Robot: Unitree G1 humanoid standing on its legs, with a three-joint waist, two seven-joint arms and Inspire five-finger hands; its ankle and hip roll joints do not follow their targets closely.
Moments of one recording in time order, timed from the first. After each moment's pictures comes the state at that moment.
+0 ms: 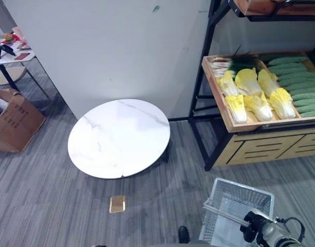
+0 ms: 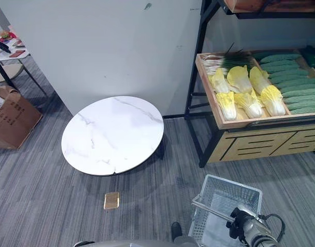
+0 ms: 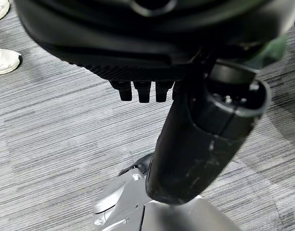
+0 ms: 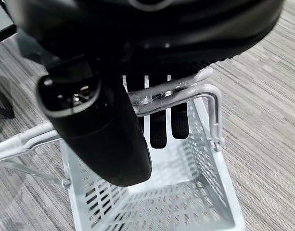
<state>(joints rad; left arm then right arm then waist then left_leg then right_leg) 0.00 0.24 -0.20 1.34 0.00 0.06 0.04 -0.08 -0.54 0.35 1.16 -0.36 0.06 0.04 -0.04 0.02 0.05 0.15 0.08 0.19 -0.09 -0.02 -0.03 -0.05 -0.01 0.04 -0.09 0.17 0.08</state>
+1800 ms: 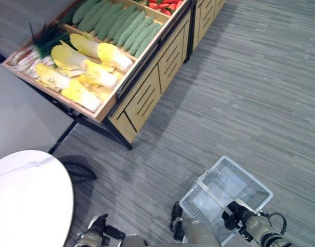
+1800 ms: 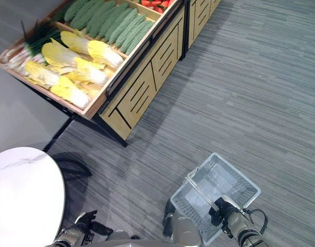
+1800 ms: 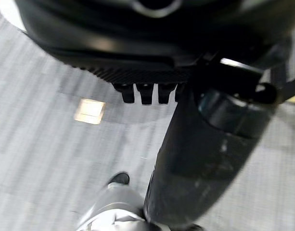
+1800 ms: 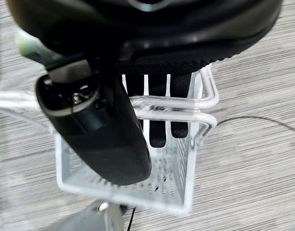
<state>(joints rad) -0.11 0.28 -0.16 1.25 -0.02 0.02 0.10 -0.15 -0.43 0.41 1.14 -0.26 0.04 -0.01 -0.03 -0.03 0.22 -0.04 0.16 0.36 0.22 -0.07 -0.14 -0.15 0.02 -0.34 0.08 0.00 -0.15</state>
